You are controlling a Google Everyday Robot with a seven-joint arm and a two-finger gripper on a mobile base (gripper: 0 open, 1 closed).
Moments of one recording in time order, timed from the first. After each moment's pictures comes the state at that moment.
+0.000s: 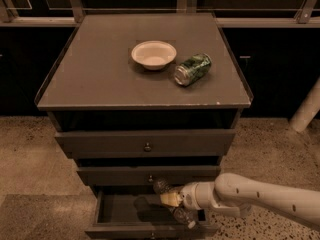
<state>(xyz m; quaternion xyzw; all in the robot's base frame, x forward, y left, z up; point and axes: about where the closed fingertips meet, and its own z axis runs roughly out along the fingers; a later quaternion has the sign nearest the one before) 0.474 -0.053 0.447 -0.21 0.88 0.34 0.25</state>
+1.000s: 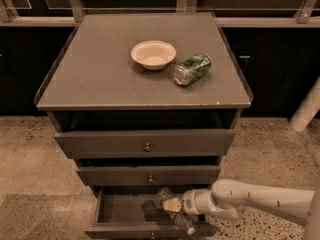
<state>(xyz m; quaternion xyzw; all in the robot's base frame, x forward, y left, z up) 0.473 -0.066 0.368 -0.14 0.91 0.35 0.20</state>
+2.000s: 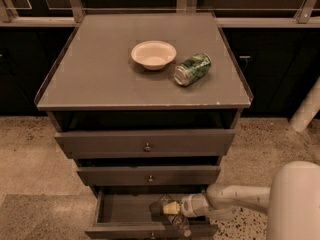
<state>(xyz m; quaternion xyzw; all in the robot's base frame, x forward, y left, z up) 0.486 -0.068 0.273 -0.09 0.92 0.36 0.14</state>
